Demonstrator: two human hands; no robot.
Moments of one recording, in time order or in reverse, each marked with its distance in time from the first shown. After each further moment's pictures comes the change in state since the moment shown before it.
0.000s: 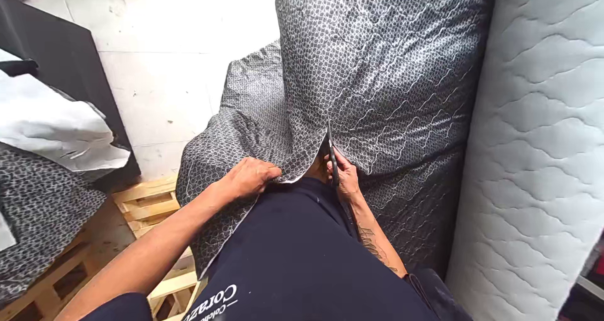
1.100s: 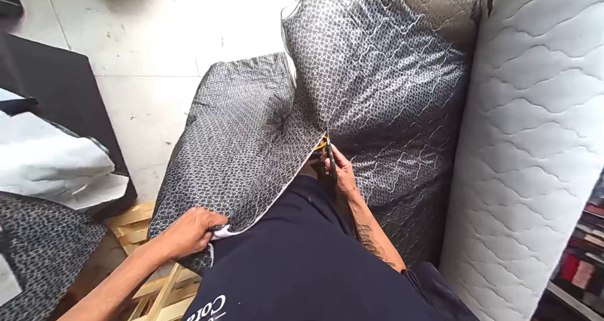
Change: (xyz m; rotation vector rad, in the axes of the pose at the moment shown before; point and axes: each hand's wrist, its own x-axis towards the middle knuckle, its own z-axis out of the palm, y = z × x) left_hand -0.113 -0.084 -0.087 -0.292 -0.079 -0.205; right_hand 0.135 -0.081 0.057 -0.046 -0.055 -0.061
